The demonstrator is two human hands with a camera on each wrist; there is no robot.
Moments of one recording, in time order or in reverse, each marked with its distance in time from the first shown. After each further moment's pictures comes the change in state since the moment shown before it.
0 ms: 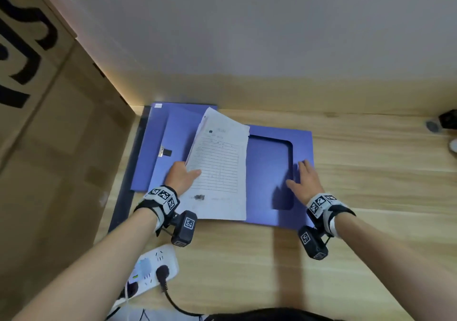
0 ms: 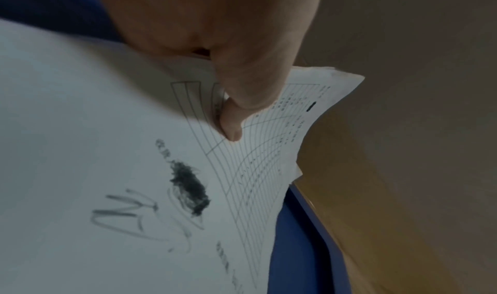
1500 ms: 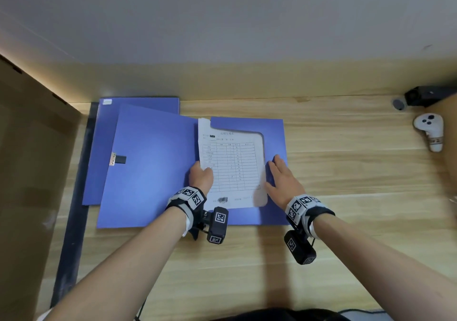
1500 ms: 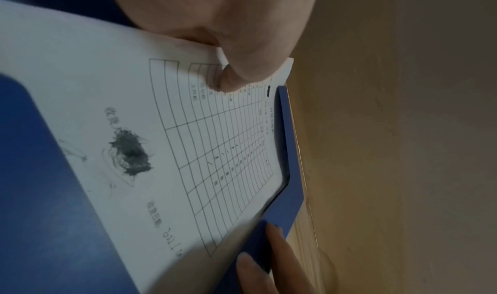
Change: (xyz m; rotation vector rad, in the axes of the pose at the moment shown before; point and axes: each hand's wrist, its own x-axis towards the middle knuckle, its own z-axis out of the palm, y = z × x) left_hand 0.022 0.052 0.147 -0.373 -0.043 -0.228; right_hand -0.015 0.016 -0.003 -0.147 -0.091 -0.053
